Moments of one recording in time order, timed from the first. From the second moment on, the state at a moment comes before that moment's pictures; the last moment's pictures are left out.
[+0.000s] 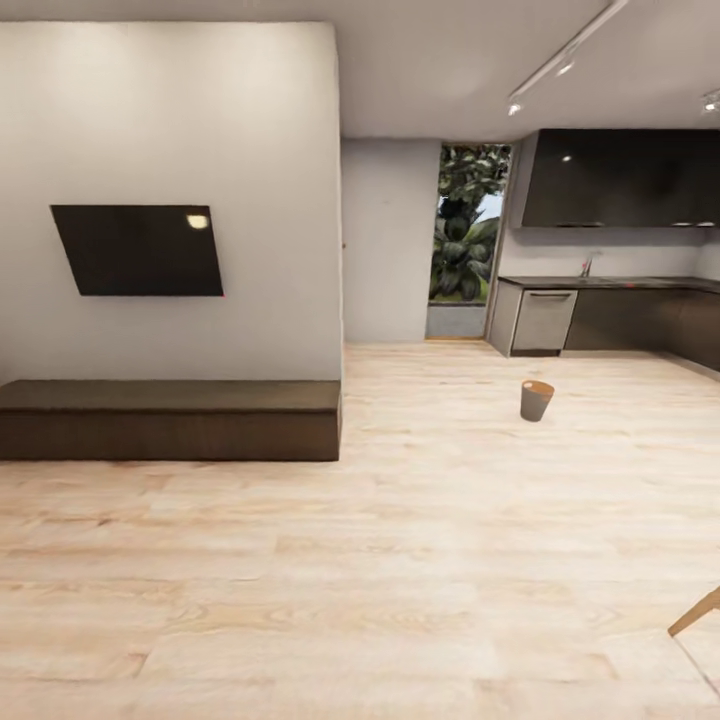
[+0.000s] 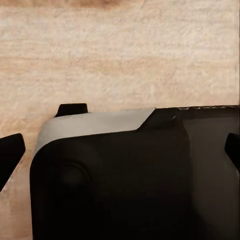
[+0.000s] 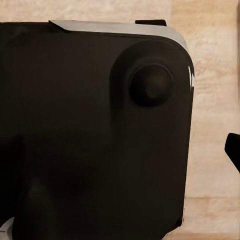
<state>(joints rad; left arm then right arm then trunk) 0.00 -0.04 -0.01 -0.21 0.00 -0.10 -0.05 0.00 0.02 -0.01 -0.08 0.00 0.00 0.02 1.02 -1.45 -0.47</state>
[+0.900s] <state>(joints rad) 0.00 -0.04 -0.08 -0.27 0.00 -0.17 -0.06 0.00 0.05 0.00 -0.08 0.00 0.00 0.02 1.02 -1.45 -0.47</state>
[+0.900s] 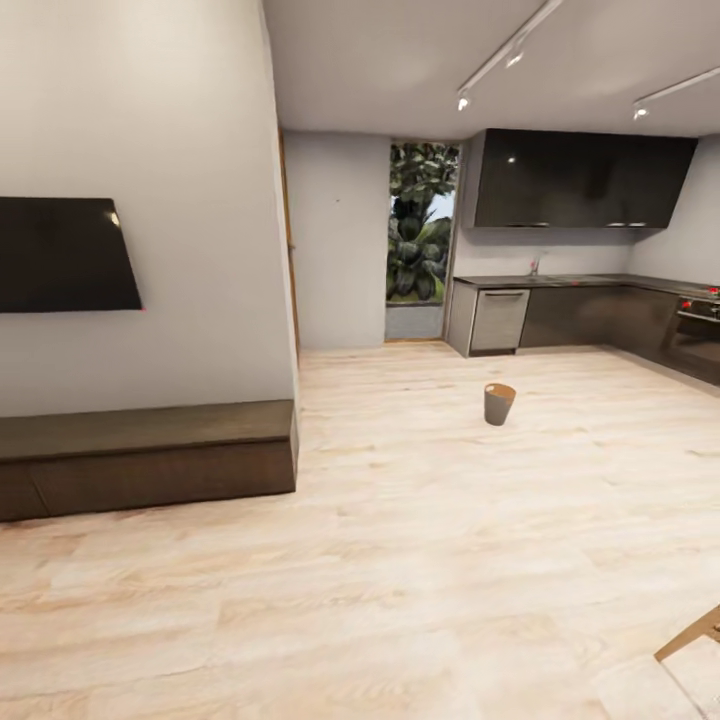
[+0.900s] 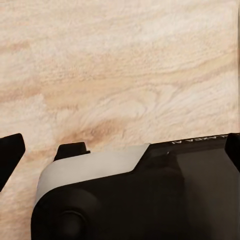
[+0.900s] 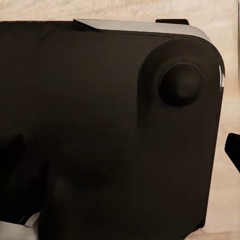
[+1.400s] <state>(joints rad) 0.00 -0.04 -0.08 -0.27 0.00 -0.17 -0.06 0.00 0.05 -0.01 -0.08 0.00 0.00 0.02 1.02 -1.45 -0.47</state>
